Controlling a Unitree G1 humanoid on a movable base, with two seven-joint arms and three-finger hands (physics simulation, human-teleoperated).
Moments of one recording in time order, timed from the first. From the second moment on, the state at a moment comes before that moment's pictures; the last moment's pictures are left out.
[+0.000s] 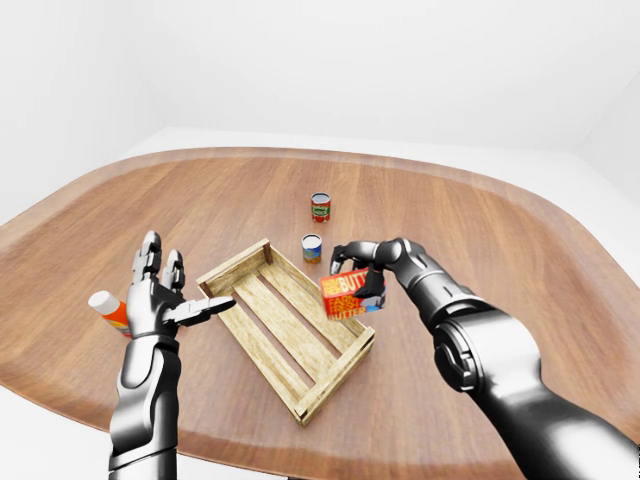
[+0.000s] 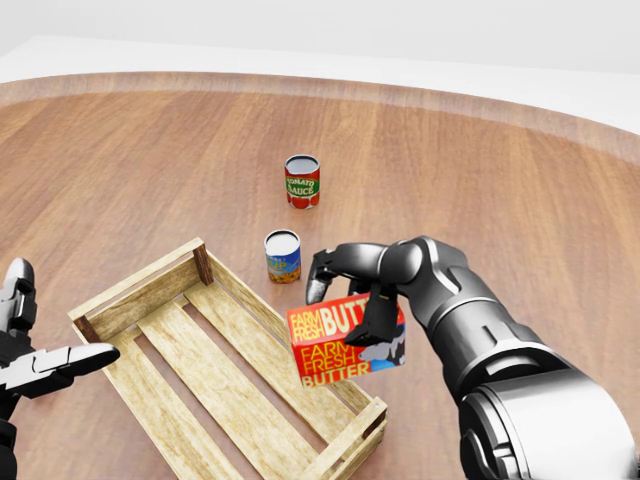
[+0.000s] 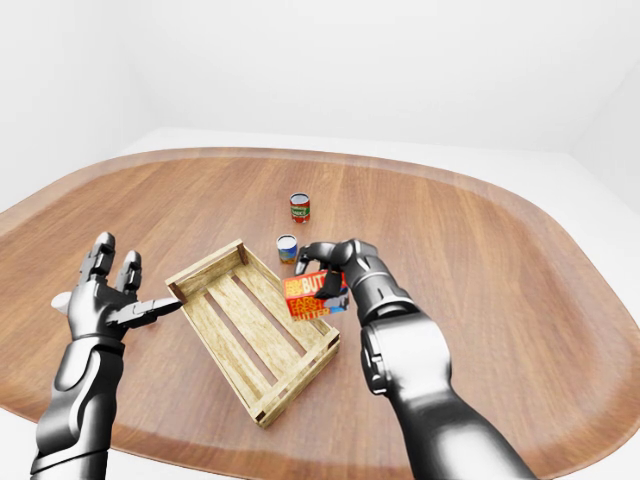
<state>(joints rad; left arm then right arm) -0.07 0.17 0.33 -0.07 -0.36 0.09 -0.06 -1.13 -0.09 -0.13 1.42 -0.97 -0.09 0.59</state>
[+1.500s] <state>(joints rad) -0.07 0.17 0.34 -0.07 -0.36 0.09 -0.06 -1.14 0.11 -0.15 1.42 -1.02 -0.09 0.68</state>
